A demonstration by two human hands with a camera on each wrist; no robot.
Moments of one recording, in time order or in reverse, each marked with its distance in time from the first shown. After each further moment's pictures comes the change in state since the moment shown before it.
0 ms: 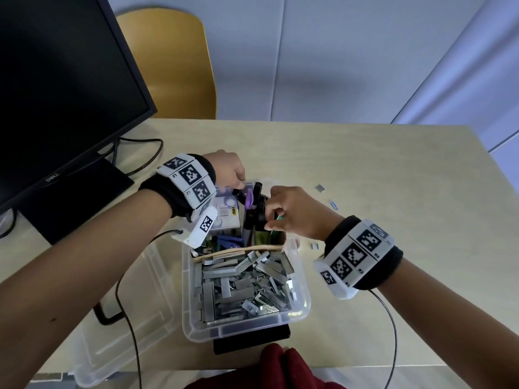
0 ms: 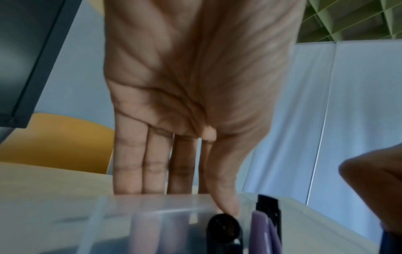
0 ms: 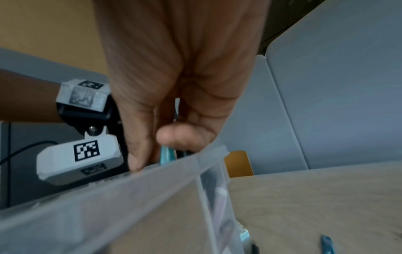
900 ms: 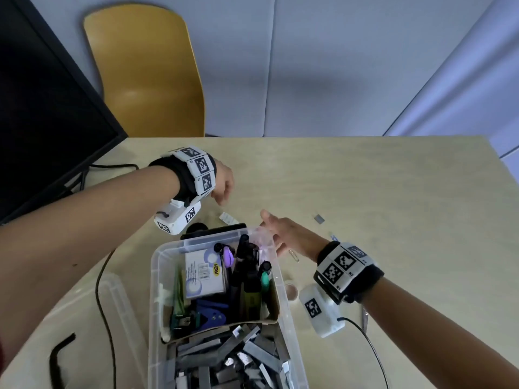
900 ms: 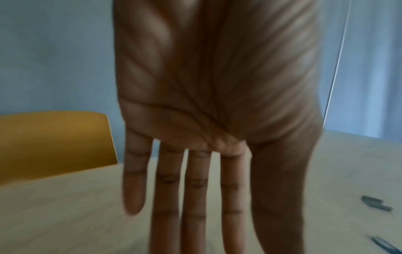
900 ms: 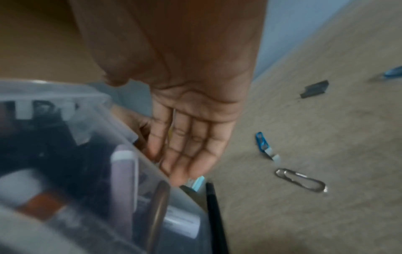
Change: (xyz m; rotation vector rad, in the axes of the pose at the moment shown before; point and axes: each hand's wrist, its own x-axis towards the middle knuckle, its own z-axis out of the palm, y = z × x) left_hand 0.124 -0.012 -0.038 0.386 -0.358 -0.013; right_hand 0.061 0.070 0.000 0.649 -0.184 0.440
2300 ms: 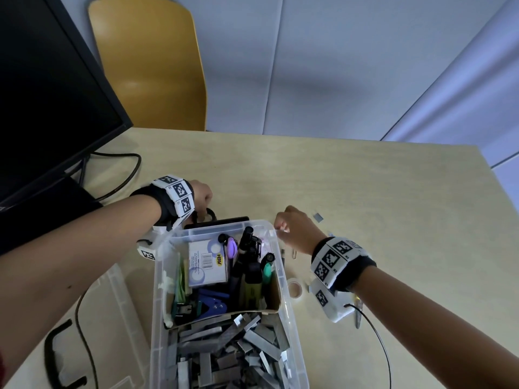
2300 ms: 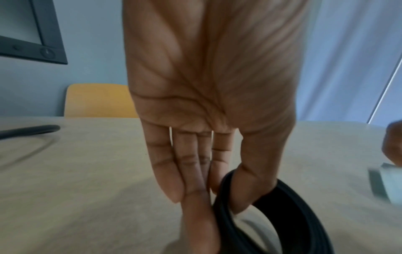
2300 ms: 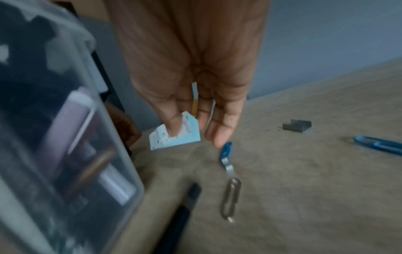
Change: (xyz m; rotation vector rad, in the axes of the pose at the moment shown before) left_hand 0.013 -0.029 0.076 -0.250 0.044 -0.124; right_hand 0.025 0.036 -0.007 -0.633 0.290 -0.127
